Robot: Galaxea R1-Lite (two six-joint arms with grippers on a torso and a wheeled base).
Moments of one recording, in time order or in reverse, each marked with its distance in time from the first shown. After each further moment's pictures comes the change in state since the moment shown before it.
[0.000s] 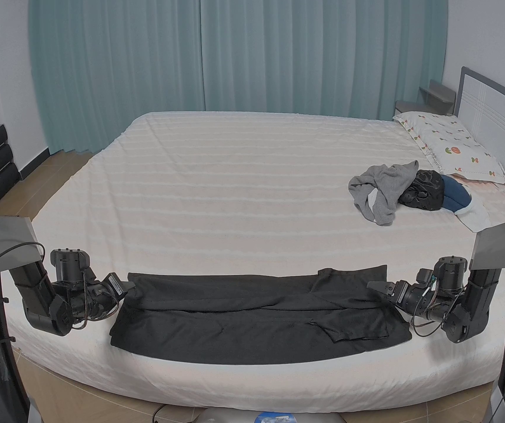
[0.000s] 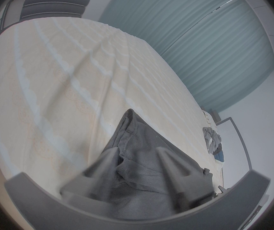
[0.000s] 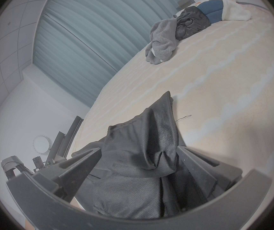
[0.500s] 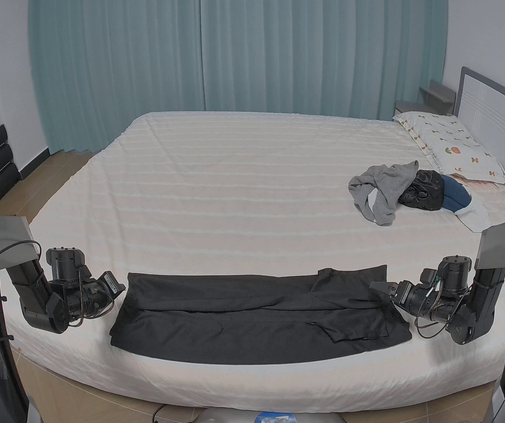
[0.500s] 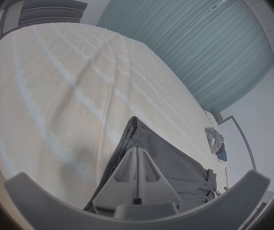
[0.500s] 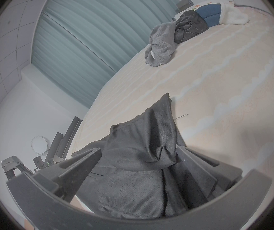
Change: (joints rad) left arm 0.037 0.004 -0.013 0.000 0.001 0.049; right arm 0.010 -0.055 0.059 0.000 -0.030 0.000
